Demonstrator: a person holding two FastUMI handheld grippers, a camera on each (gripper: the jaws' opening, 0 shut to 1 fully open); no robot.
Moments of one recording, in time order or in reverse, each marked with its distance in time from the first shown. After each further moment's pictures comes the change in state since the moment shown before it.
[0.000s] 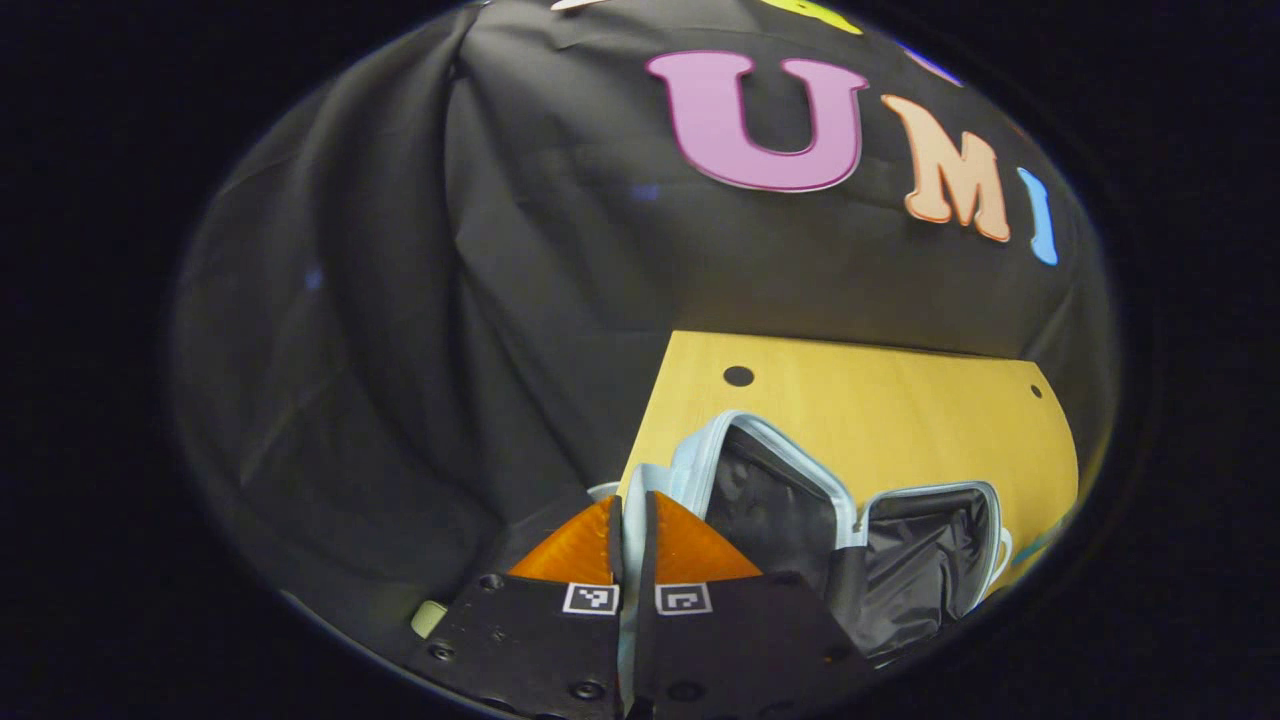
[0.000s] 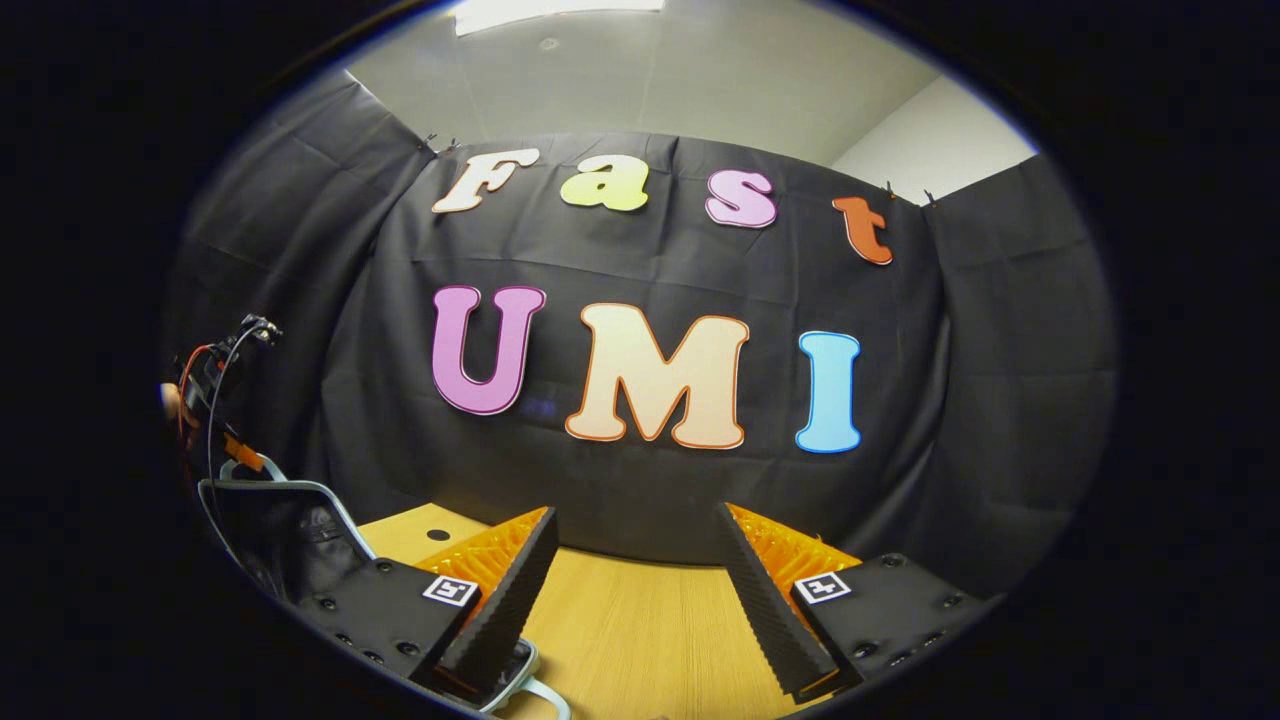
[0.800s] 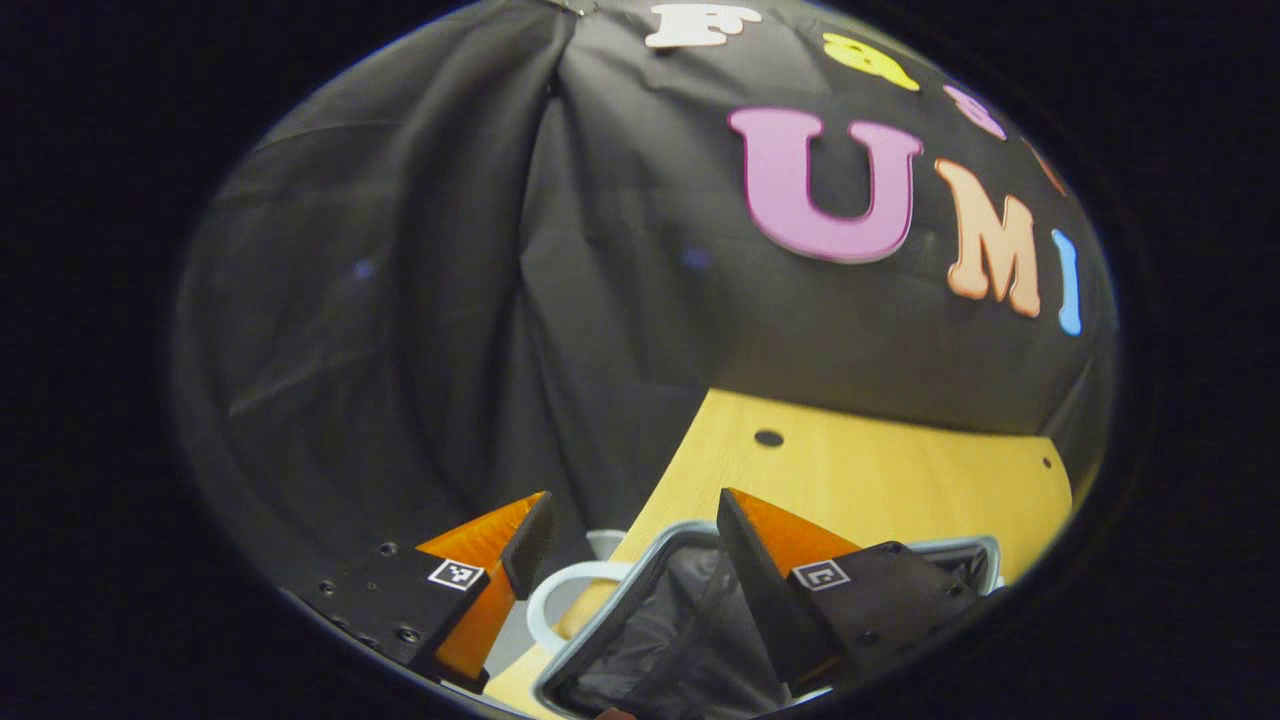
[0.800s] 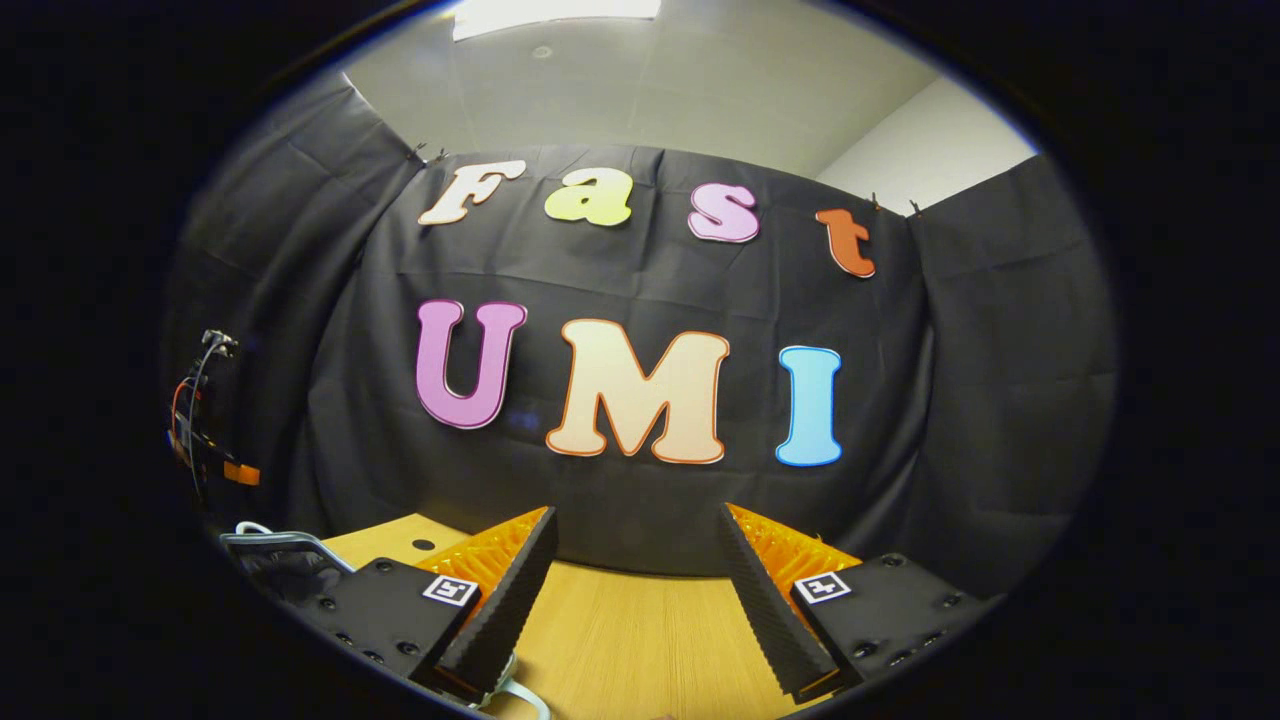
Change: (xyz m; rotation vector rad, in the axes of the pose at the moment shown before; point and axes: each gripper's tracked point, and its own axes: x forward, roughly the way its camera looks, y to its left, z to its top) left arm -0.008 -0.031 0.025 -0.170 -0.335 0.097; right arm -0.004 -0.027 0.020 0.014 -0.059 -0.042
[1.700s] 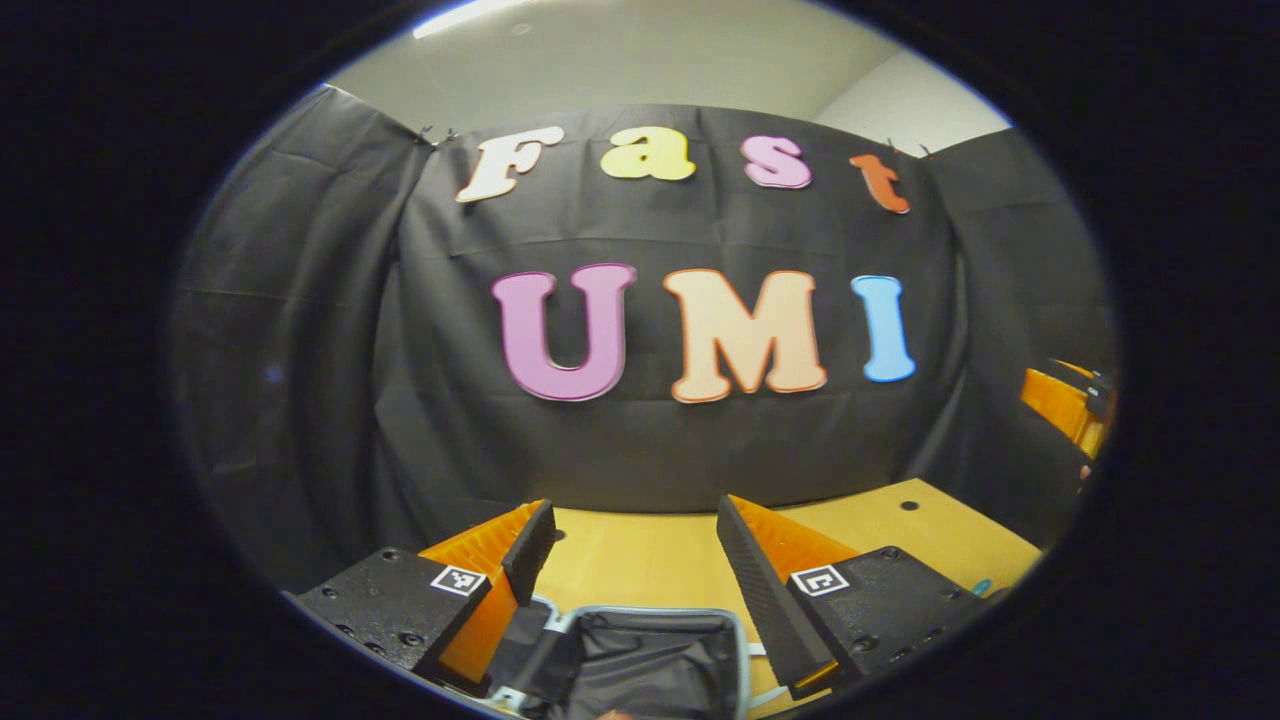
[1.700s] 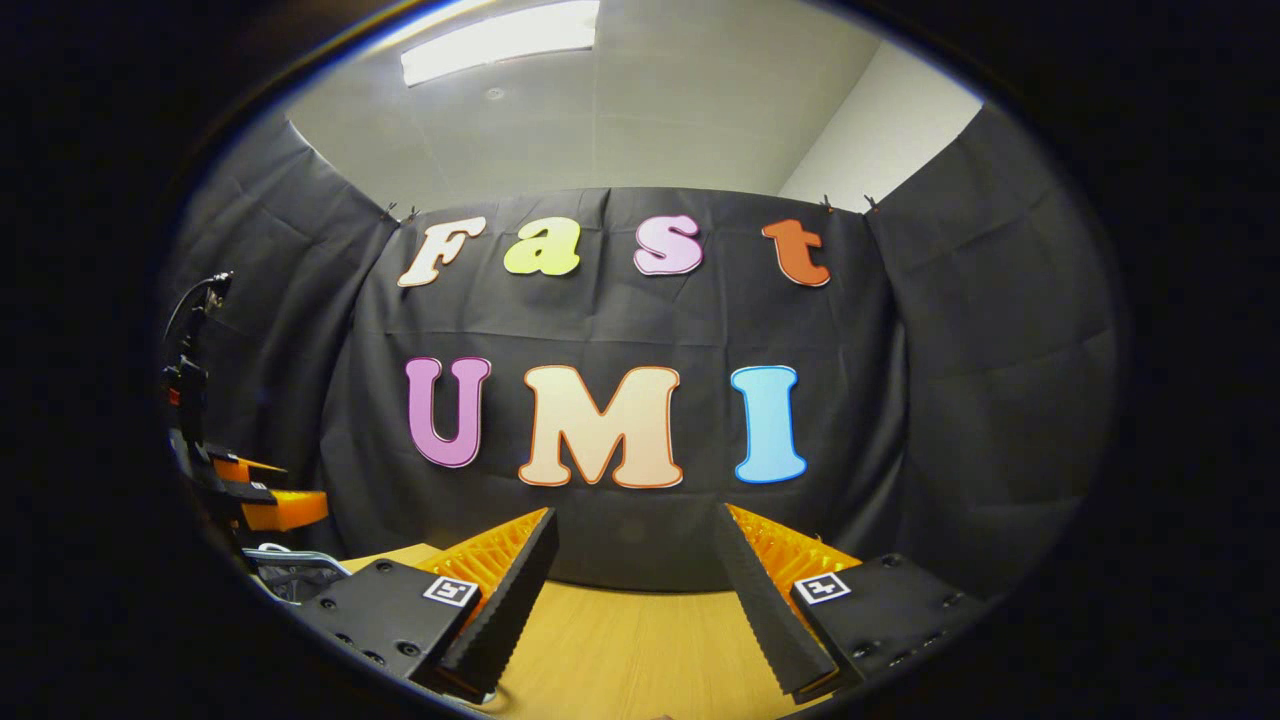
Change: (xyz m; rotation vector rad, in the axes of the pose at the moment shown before) left arm -0.223 -0.330 0.050 0.121 -0.295 -0.361; right arm -0.044 -0.121 0.021 0.113 -0.080 0.032
